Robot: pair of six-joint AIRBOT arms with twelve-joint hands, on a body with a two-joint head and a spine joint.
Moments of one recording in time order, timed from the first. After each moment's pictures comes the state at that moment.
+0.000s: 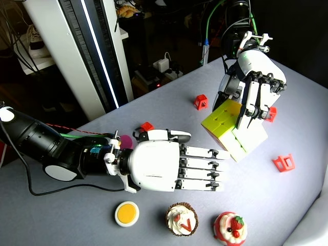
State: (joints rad) left arm 0.62 -1.13 1.25 0.06 -0.83 0.64; right arm -0.85 -1.27 1.44 -0.11 0.91 -0.62
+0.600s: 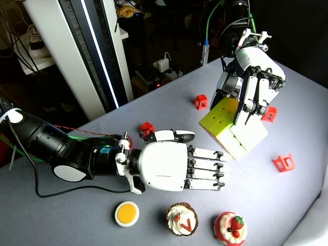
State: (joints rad) left arm 0.62 -1.13 1.23 0.07 -0.87 0.63; right arm -0.82 -1.30 1.48 -0.13 0.86 -0.62
